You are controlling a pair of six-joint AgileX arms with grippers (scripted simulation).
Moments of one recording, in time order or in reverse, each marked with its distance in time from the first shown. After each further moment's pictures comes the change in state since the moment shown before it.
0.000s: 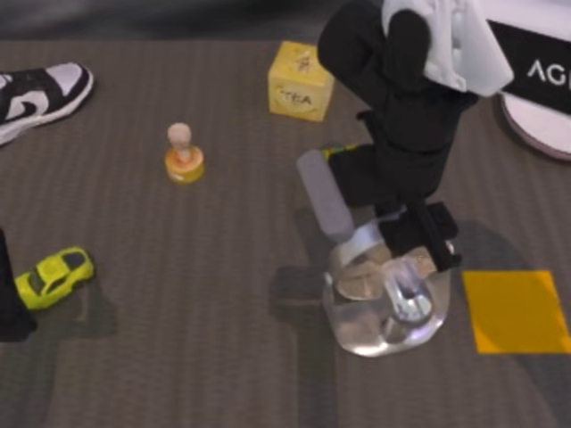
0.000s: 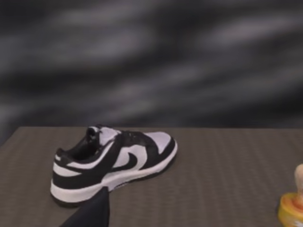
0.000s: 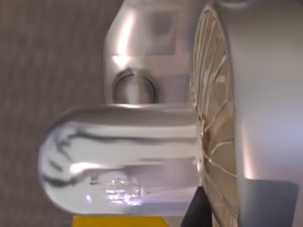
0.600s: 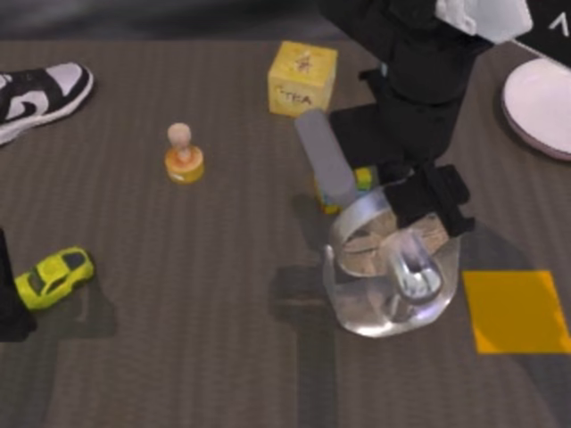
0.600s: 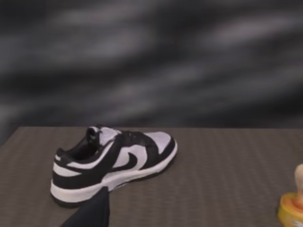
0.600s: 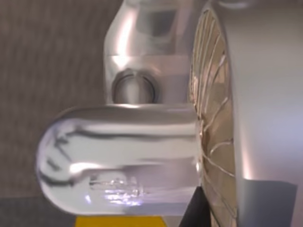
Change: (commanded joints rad) left arm 0.000 0.000 0.000 0.000 0.000 0.000; right arm 0.008 0.006 0.203 -0.197 0.000 -0.002
